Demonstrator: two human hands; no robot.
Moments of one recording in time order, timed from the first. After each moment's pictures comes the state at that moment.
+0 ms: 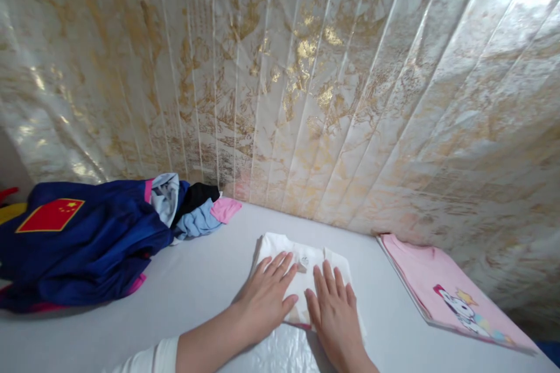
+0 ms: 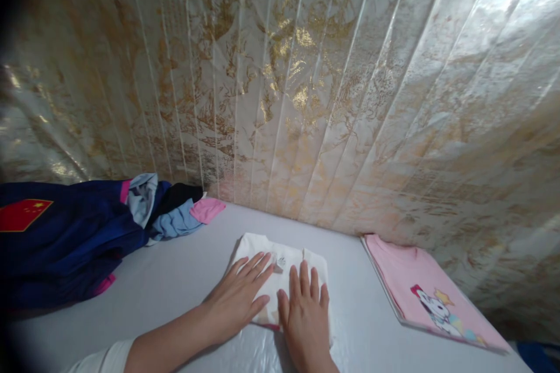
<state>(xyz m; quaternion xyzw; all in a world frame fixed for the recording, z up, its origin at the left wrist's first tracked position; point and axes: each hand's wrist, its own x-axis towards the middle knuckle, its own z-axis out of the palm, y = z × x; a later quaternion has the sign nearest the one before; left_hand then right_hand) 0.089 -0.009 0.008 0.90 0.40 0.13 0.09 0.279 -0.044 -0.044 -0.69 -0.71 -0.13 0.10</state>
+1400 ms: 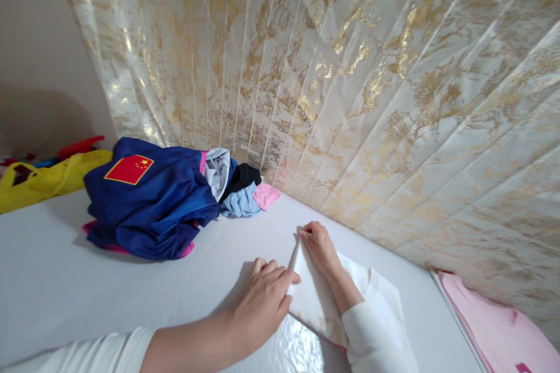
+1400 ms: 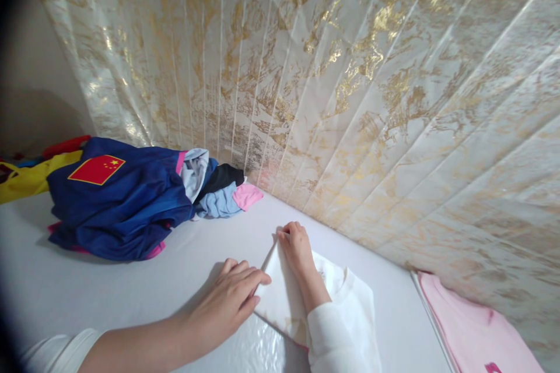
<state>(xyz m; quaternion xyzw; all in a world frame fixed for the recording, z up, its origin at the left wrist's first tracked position) 0.022 -0.037 0.013 0.78 0.51 0.26 0.25 0.198 0.114 -0.028 -0.49 -0.80 0.14 0.32</state>
